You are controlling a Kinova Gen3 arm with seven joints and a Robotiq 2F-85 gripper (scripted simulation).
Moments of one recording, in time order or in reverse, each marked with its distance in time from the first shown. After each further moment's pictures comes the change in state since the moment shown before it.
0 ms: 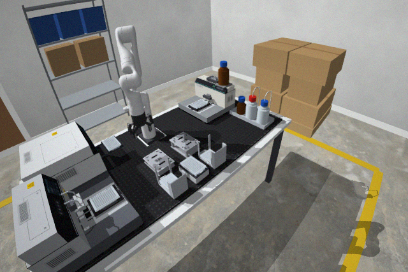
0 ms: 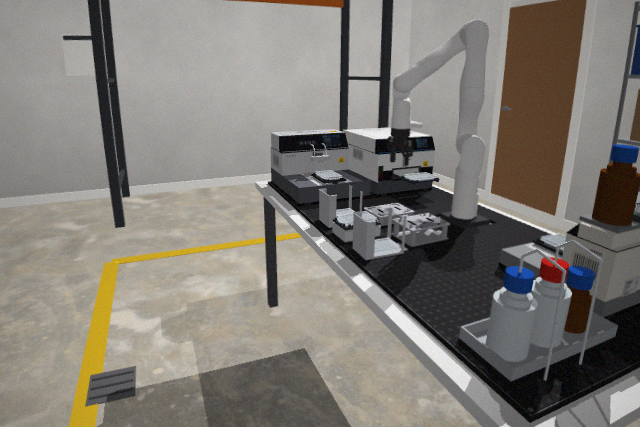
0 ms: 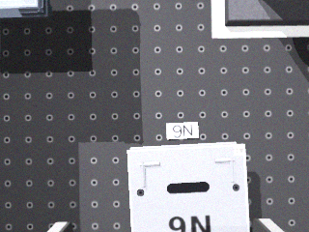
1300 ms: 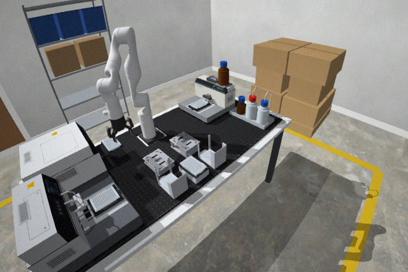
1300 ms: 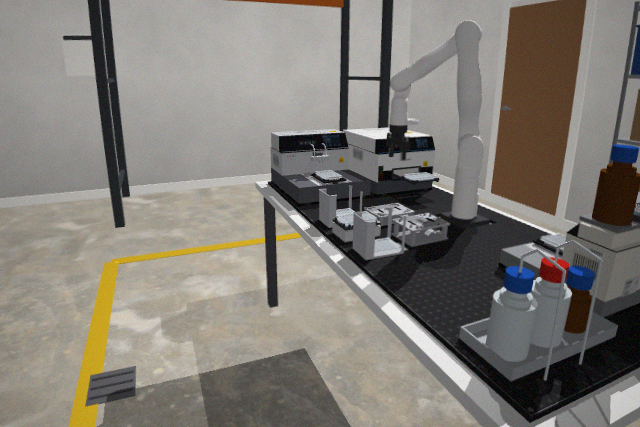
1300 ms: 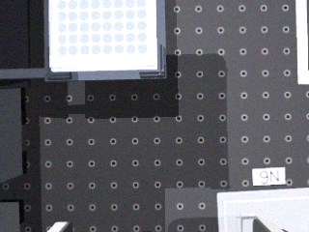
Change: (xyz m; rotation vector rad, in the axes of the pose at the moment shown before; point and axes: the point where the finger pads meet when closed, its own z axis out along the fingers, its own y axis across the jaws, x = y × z) arm 0.054 -0.097 0.000 0.000 0.000 -0.001
